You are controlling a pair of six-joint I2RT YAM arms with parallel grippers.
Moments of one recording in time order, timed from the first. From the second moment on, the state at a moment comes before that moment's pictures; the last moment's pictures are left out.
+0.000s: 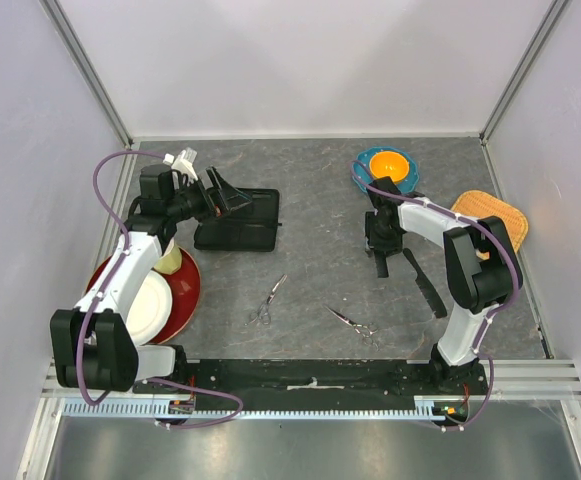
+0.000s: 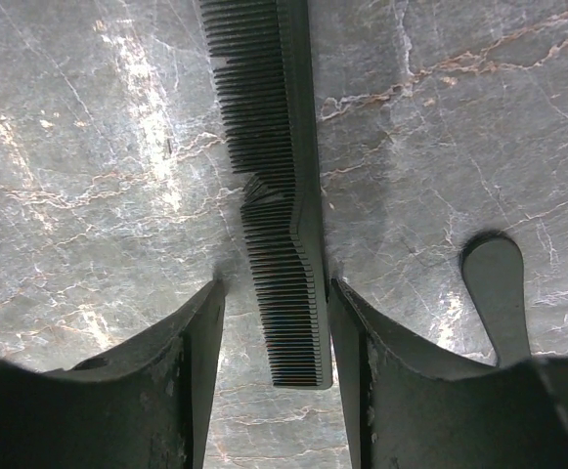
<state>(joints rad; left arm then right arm) -0.07 1.29 0.96 -0.17 0.63 -0.59 0.32 1.83 1.16 -0.62 0.11 0.39</state>
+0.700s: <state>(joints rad) -0.07 1.30 0.96 -0.18 0.63 -0.59 0.32 1.83 1.16 -0.62 0.10 0.37</state>
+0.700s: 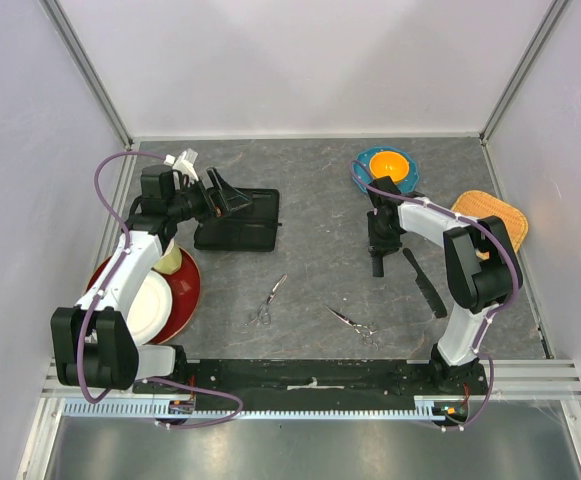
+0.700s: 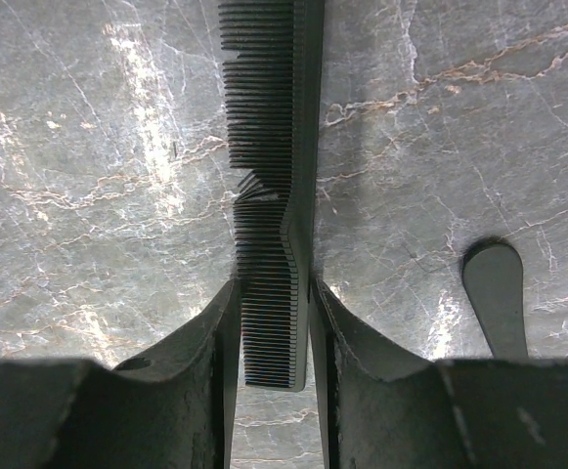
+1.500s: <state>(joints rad) -0.07 1.32 0.96 -0.18 0.64 -0.59 0.32 1.82 1.17 -0.63 0.07 0.37</state>
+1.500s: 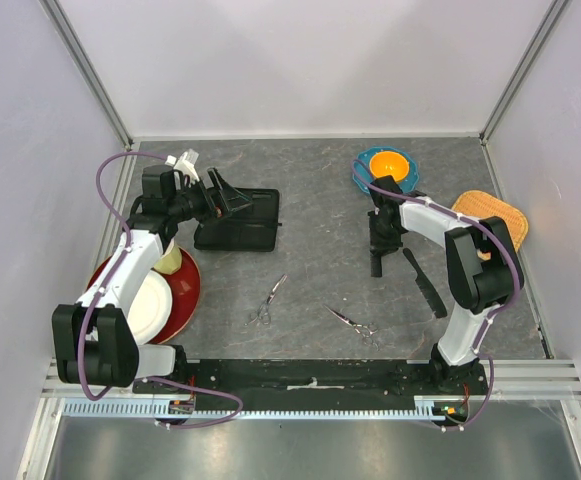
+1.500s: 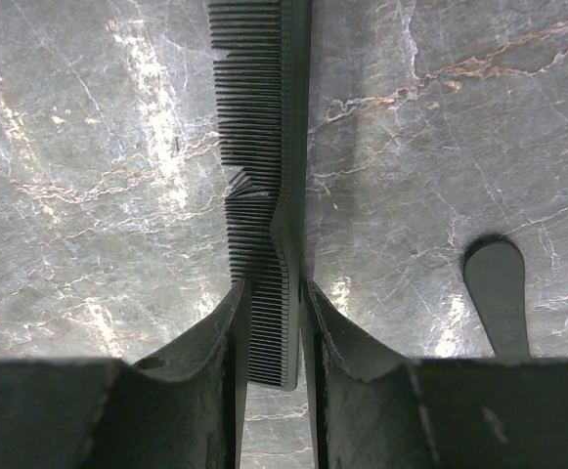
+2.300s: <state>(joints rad) -0.07 1.32 0.94 -0.15 0.66 -0.59 0.36 1.76 1.26 -0.72 0.21 0.40</state>
